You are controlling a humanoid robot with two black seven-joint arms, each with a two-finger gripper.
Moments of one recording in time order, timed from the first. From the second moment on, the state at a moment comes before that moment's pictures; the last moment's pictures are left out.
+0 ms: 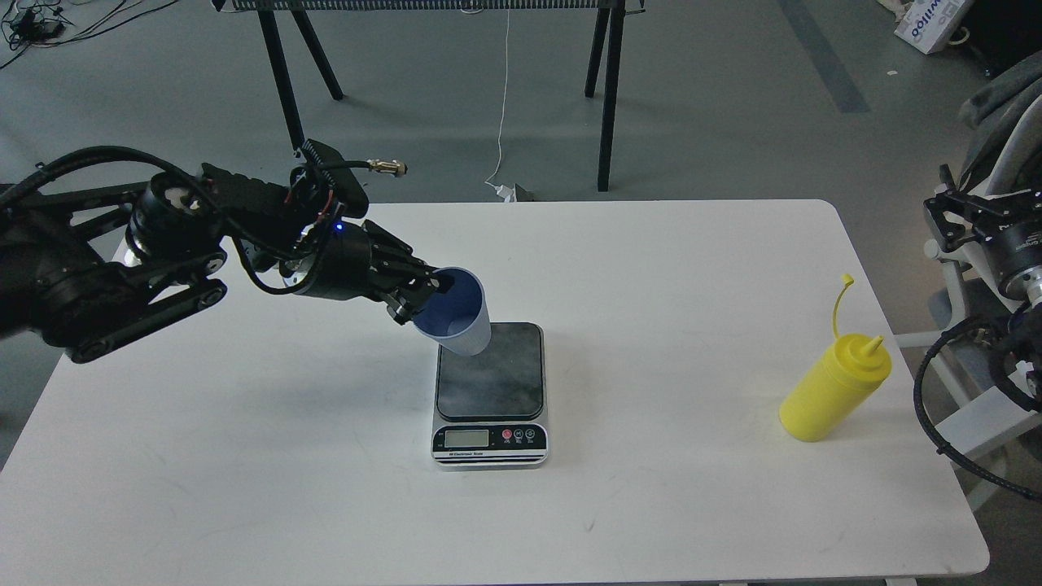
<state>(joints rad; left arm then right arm) -1.17 0.52 -0.08 -1.19 1.98 -0.33 -0.49 0.51 -0.57 1.04 0.69 0.53 0.49 0.12</state>
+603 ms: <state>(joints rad) -1.18 0.38 0.03 -1.02 1.98 -0.33 -0.49 0.50 -0.57 1.06 0.68 0.53 0.49 0.12</state>
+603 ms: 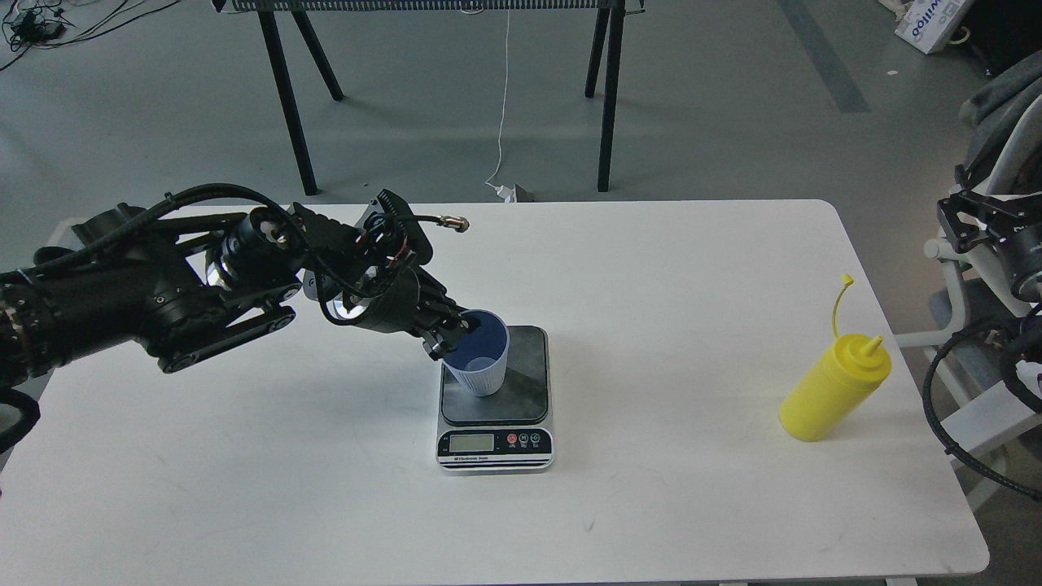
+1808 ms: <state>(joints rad) -1.16 0.50 -0.36 -0.86 0.06 -0.36 -0.49 -0.06 -0.77 1.13 1.13 0.54 0.49 0.30</state>
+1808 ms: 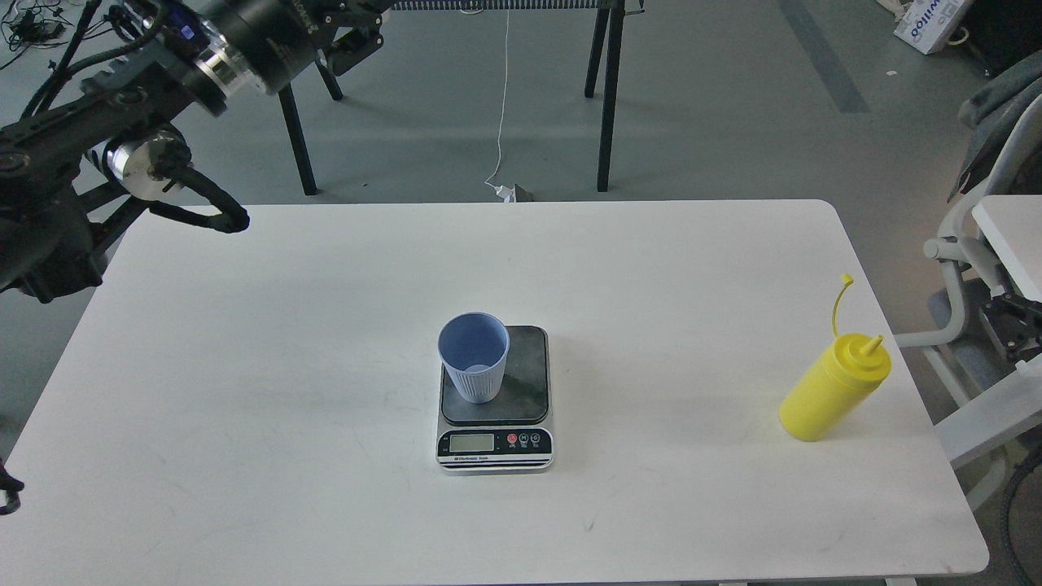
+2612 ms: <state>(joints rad) -0.95 0.47 -0.65 -0.82 -0.14 -0.35 -0.48 -0.30 -0.55 1.02 1.34 0.38 0.49 0.30</state>
